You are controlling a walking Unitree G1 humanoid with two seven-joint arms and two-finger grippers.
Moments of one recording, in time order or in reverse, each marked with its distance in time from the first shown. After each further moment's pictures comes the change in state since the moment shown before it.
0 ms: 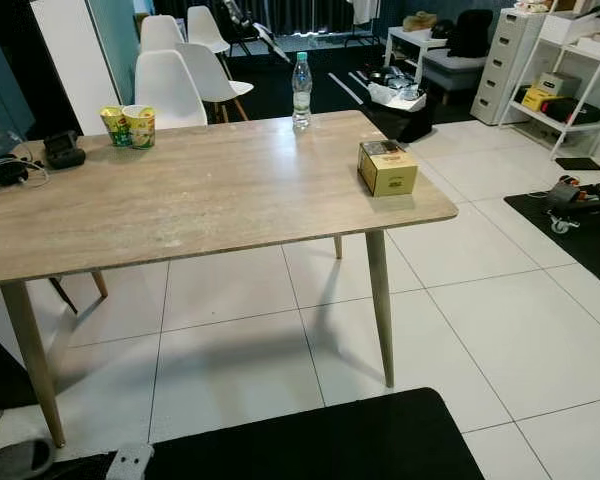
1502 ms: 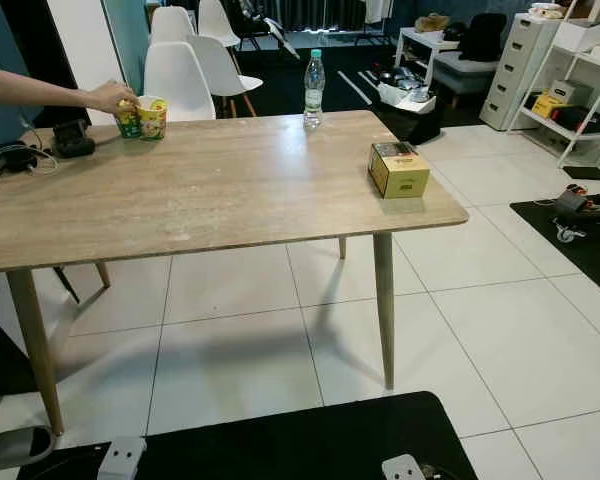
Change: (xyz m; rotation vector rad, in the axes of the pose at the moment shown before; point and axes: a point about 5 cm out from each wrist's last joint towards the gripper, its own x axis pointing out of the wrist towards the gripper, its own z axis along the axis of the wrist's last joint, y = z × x) left arm -0.001 0.008 0.001 0.005 0.020 0.023; right arm 0.002 -0.008 0.044 -0.082 -0.071 -0.007
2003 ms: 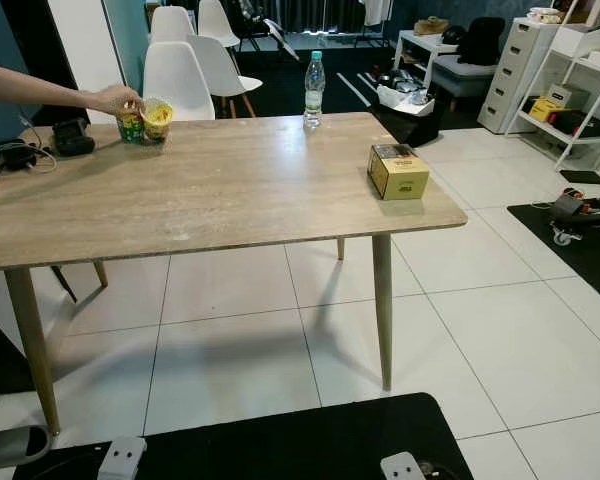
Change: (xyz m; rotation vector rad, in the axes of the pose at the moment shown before) left arm 0.000 0.000 0.000 -0.002 0.002 0.002; right arm 0.000 0.001 0.003 -0.006 -0.002 0.006
